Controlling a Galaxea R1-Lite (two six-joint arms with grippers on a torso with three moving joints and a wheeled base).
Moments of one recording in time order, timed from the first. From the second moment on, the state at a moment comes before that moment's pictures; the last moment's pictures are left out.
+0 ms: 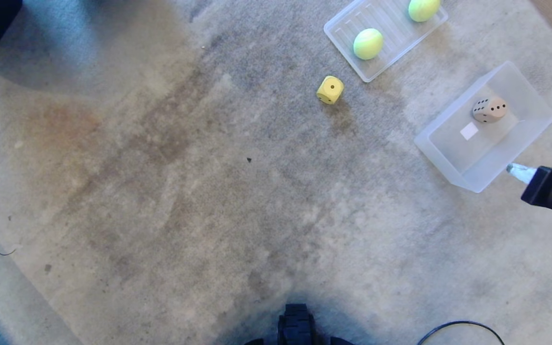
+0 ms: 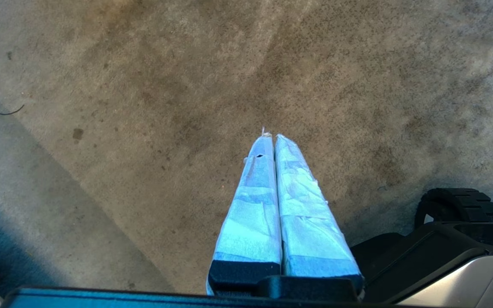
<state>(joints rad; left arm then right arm) 0.00 0.00 0.00 0.00 -0.01 0.02 -0.07 1.29 -0.53 -0.67 0.07 0.15</state>
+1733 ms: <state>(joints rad) 0.00 0.00 0.00 0.00 -0.01 0.02 -0.01 0.00 -0.06 0.15 -0.05 0.05</state>
